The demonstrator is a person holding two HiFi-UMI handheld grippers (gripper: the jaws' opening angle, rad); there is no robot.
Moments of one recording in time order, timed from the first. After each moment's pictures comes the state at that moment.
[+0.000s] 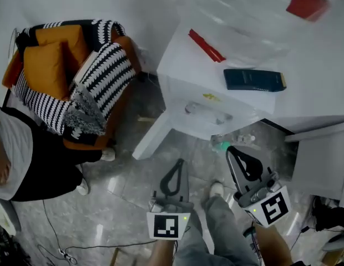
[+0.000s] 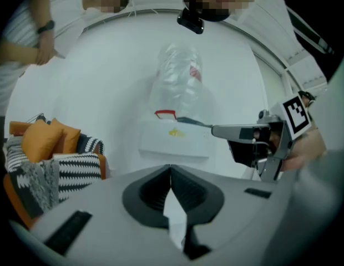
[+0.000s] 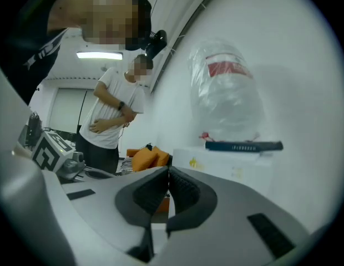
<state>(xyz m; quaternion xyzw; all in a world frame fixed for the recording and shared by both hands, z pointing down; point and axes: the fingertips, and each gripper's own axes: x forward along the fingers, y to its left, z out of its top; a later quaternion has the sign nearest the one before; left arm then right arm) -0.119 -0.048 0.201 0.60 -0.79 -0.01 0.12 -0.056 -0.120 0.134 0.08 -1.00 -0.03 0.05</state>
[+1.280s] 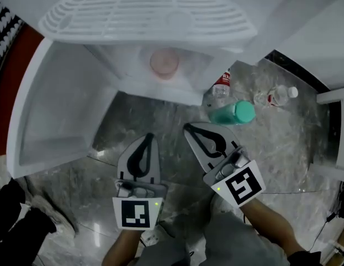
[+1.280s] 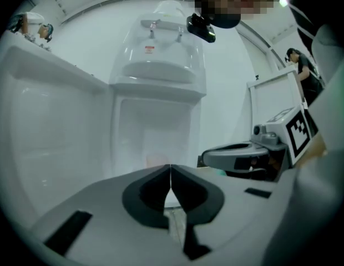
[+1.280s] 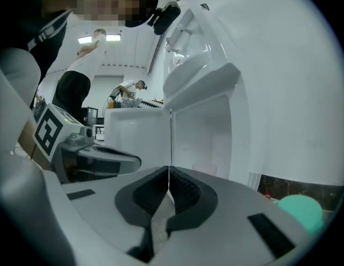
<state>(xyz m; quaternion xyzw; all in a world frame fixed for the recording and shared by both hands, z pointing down) -0.080 -0.107 0.725 0.64 -0.76 0.06 0.11 -0.030 -0.154 0.712 0.07 -0.99 0.01 0.10</state>
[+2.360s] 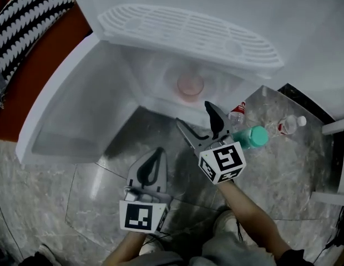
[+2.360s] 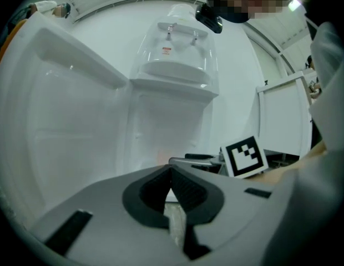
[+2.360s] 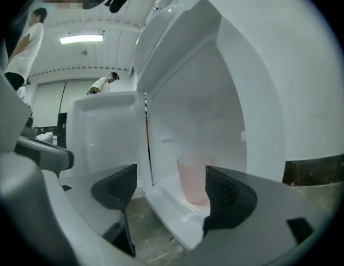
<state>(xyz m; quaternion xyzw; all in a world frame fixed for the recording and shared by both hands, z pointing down) -0.113 -0.088 0.743 0.62 -0.78 0.03 0.12 -0.113 -0.218 0.765 0.16 -0.98 0.05 0.07</state>
